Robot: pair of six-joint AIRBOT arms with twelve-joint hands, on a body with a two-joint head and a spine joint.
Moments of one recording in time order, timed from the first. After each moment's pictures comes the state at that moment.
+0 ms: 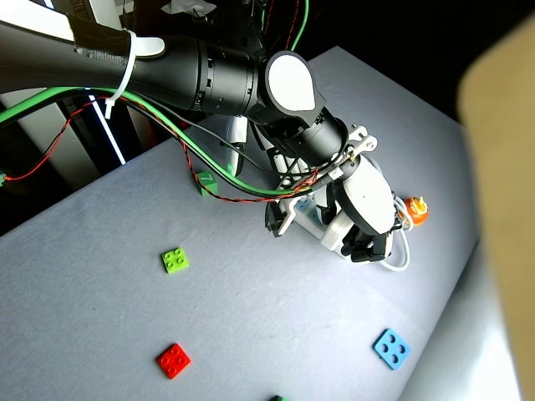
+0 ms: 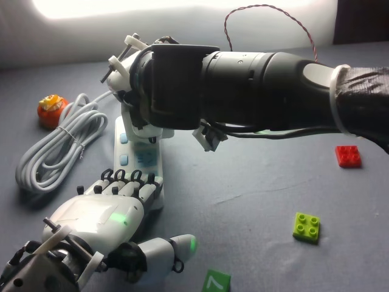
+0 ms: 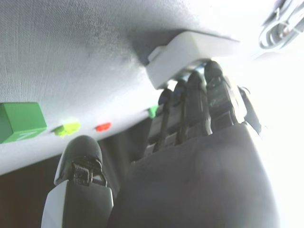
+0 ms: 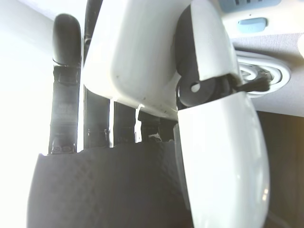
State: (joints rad) left arm 0.74 -1.05 0.63 -1.16 -0.95 1.82; right arm -0.10 -1.94 1.67 -0.95 -0.60 -0.05
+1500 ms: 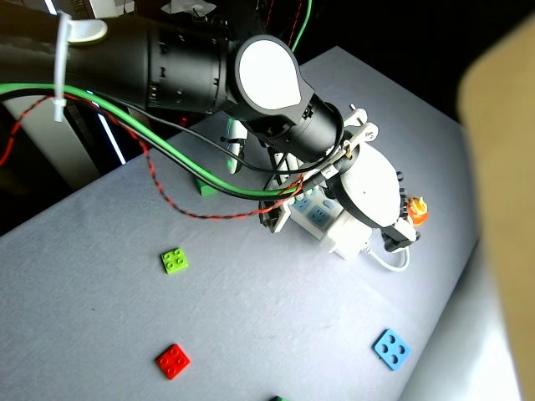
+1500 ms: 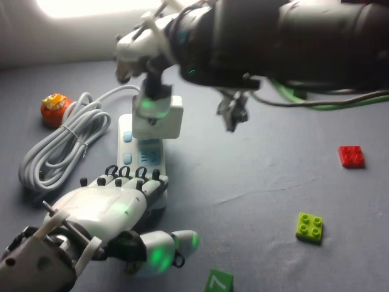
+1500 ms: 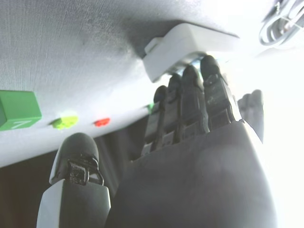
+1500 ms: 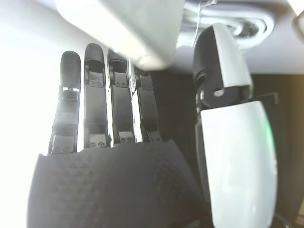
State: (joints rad) left arm 0.67 -1.00 0.62 -1.20 -0.86 1.84; right arm -0.02 -1.68 1.46 -0.87 -0.46 -0.08
